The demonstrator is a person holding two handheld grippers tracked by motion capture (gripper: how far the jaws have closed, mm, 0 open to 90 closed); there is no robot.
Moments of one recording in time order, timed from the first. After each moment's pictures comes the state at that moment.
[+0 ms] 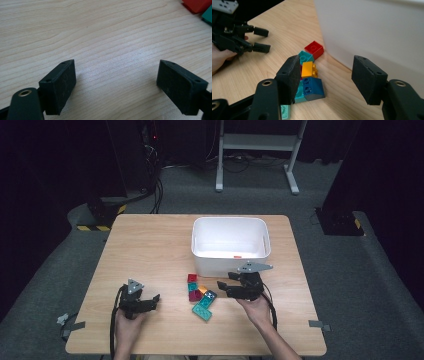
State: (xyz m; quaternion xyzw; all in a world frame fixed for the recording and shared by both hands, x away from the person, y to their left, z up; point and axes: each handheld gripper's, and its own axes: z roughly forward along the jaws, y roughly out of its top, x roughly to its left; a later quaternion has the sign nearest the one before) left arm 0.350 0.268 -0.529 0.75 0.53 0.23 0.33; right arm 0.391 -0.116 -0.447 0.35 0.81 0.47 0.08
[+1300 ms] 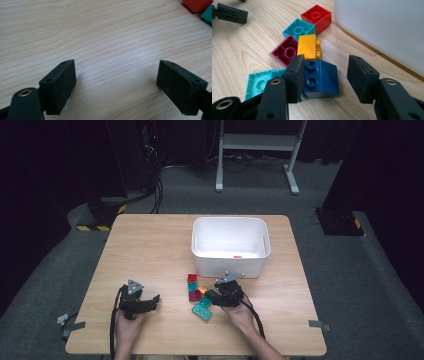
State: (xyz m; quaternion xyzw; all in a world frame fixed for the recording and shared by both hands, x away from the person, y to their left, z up) left arm 0.349 0.268 -0.529 0.75 0.53 0.23 0.33; right arm 0.396 -0.068 -0.507 0.35 0.84 0.39 0.09
